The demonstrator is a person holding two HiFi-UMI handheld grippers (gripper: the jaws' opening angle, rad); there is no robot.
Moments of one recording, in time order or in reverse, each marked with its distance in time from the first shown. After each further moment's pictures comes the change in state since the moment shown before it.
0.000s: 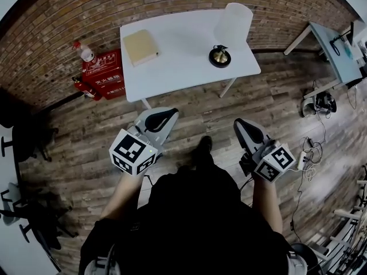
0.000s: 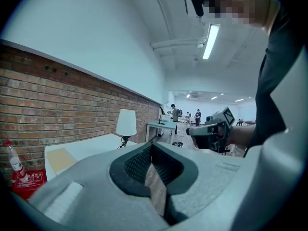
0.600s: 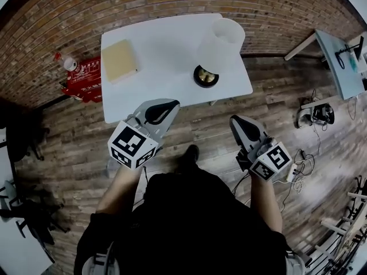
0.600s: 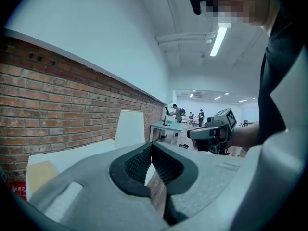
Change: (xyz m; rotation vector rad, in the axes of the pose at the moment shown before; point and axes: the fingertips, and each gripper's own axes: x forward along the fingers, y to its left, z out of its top) left arm 0.183 0.077 0.051 -0.004 0.002 0.016; right arm 0.058 -0.173 0.063 -0.074 0.024 0.058
